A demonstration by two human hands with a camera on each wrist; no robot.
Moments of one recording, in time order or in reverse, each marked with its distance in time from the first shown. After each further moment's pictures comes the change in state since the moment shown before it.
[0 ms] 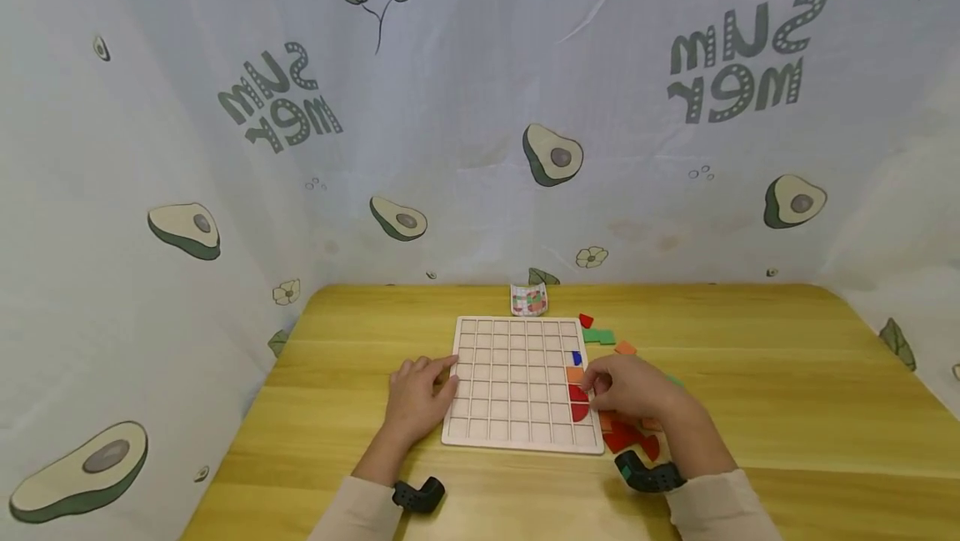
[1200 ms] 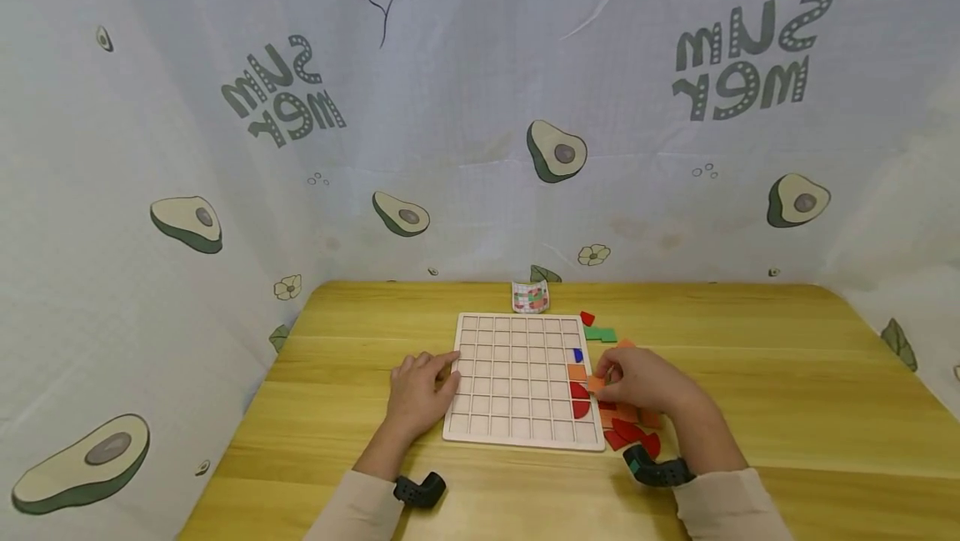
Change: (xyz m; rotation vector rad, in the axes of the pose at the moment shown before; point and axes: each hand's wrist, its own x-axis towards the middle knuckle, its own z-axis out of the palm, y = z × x) left_hand 0.001 -0.001 0.000 0.012 -0.008 -0.012; right_hand 0.002 0.007 -0.007 -0.039 0.012 0.018
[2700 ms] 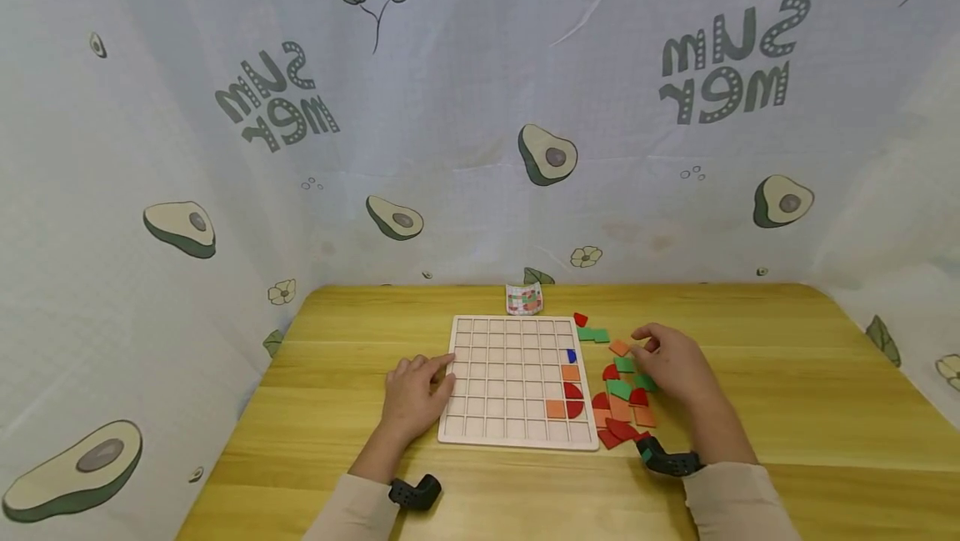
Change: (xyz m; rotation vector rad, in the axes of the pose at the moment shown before) left_hand -0.002 0.001 0.001 0.002 0.022 0.023; right_hand 0.002 0.049 -0.016 0.069 0.339 0.104
